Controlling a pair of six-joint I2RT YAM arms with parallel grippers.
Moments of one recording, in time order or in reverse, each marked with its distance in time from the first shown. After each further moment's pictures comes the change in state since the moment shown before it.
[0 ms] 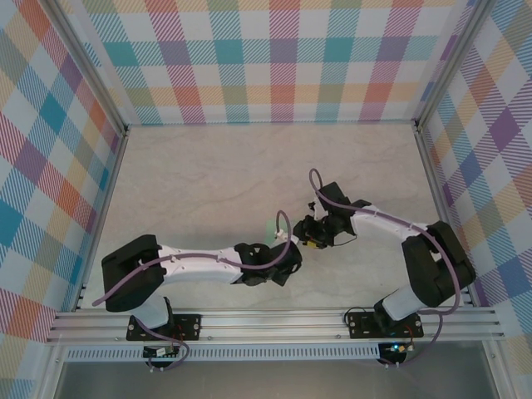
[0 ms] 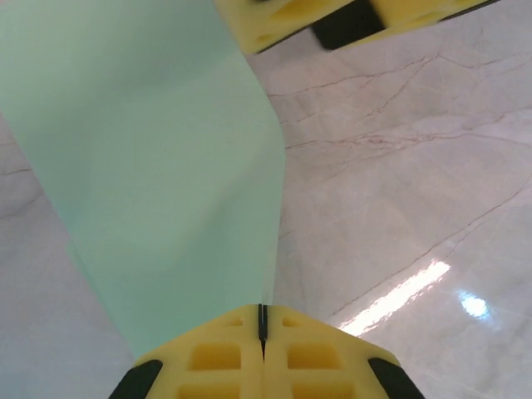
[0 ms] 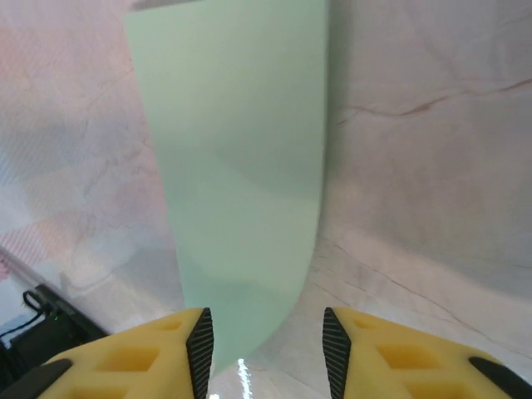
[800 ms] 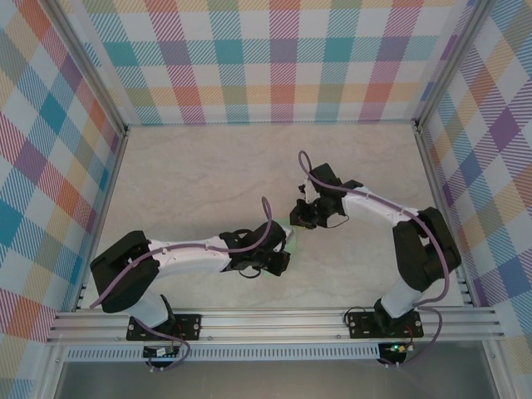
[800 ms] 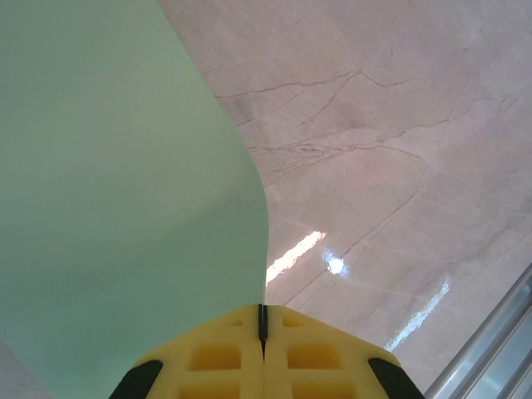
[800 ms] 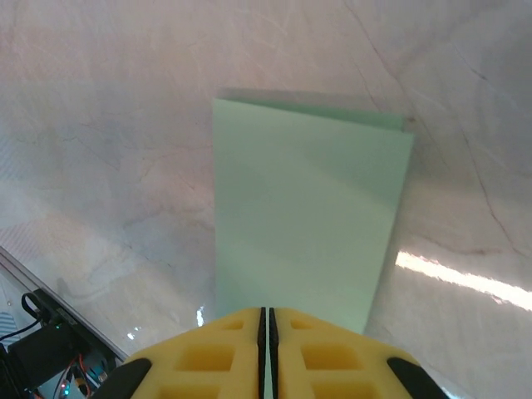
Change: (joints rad) left arm 0.164 -0.045 -0.075 0.139 0.370 0.011; right arm 0.000 0.173 0.256 -0.087 -0.015 -0.137
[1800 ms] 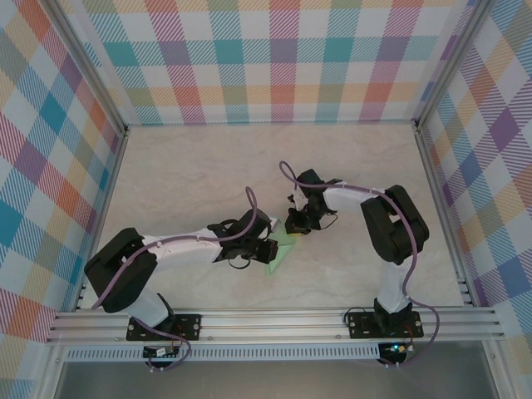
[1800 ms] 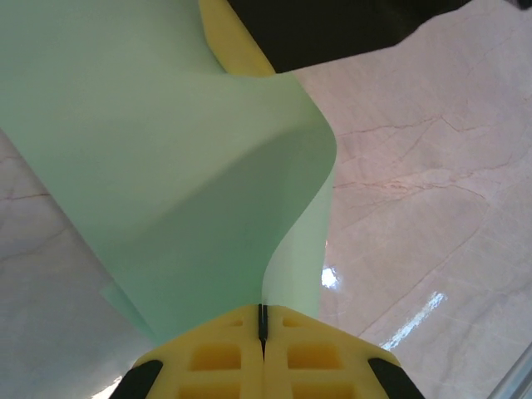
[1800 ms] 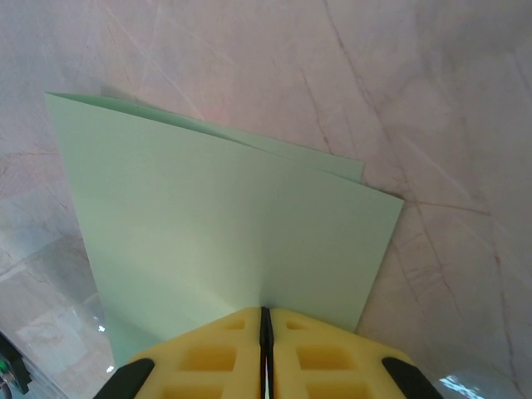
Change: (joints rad) left arm 0.158 -0.017 -0.045 0.019 0.076 0.056; right arm 0.015 0.250 0.085 -0.035 0.009 -0.177
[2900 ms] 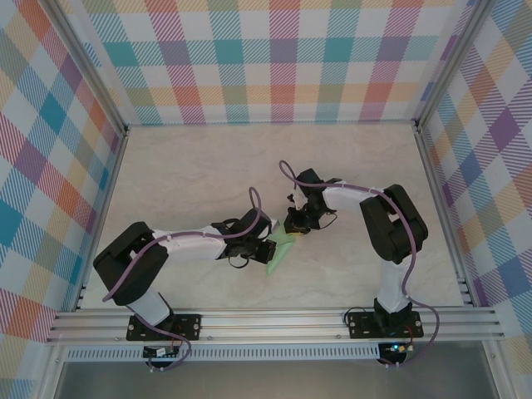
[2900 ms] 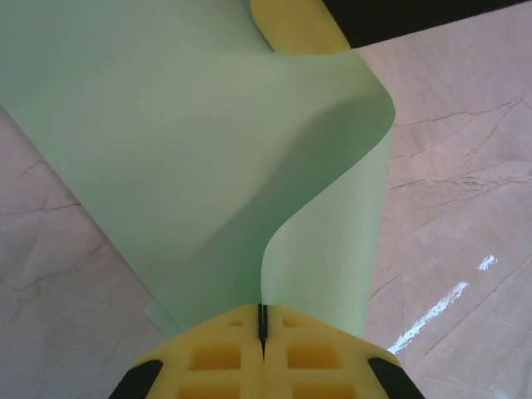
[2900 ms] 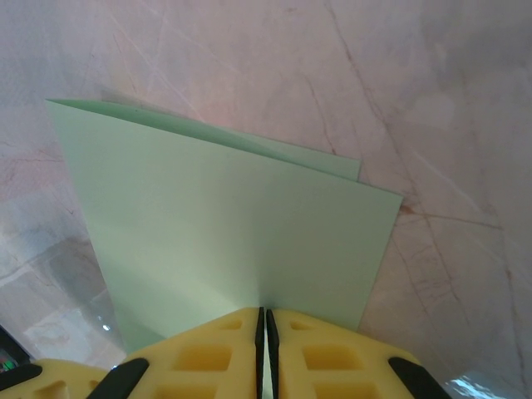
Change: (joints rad) left arm 0.024 0.072 0.008 0.000 -0.011 0.069; right arm 0.000 0.009 0.009 0.000 -0.012 0.008
